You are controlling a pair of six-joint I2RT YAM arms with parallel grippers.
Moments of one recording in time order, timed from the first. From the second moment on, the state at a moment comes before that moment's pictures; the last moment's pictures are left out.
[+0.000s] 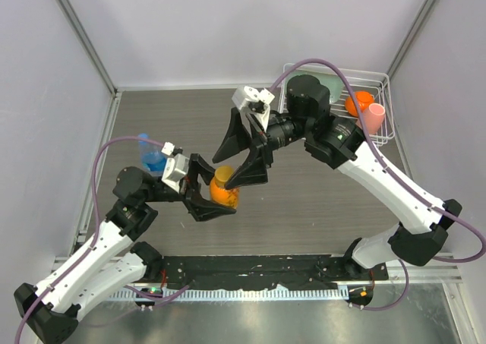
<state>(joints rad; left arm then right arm) -0.64 0.71 0.67 0.37 0.96 -0.37 0.86 1.42 1.73 -0.40 -1.12 0.08</state>
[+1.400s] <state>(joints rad) -0.65 0.73 0.66 0.25 0.42 -0.06 0.98 1.31 1.50 -0.28 -0.20 0.20</state>
